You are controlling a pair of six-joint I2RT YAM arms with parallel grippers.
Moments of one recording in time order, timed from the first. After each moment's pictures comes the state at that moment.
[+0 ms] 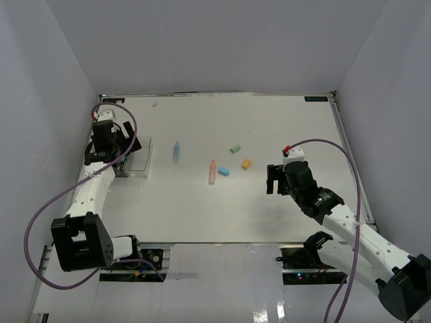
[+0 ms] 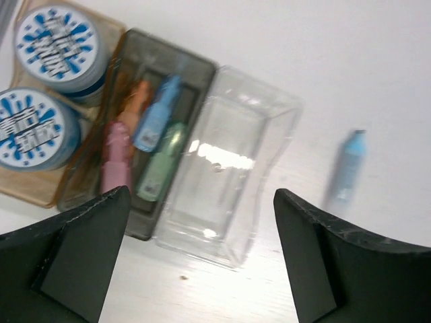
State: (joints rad) left arm 0.10 1.31 0.93 -0.27 -0.12 -0.21; right arm 0.66 0.78 0.54 -0.38 0.29 0.27
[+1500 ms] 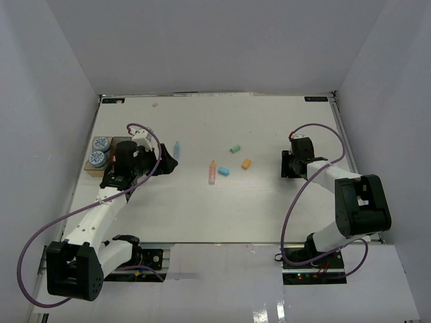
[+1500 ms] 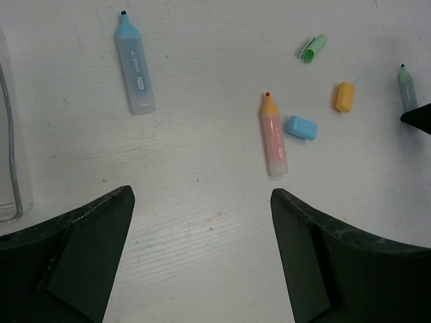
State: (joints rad) left arm -0.16 1.04 0.66 -0.15 0.31 -0.30; right arm 0.19 1.52 0.73 -0.17 0.09 0.13
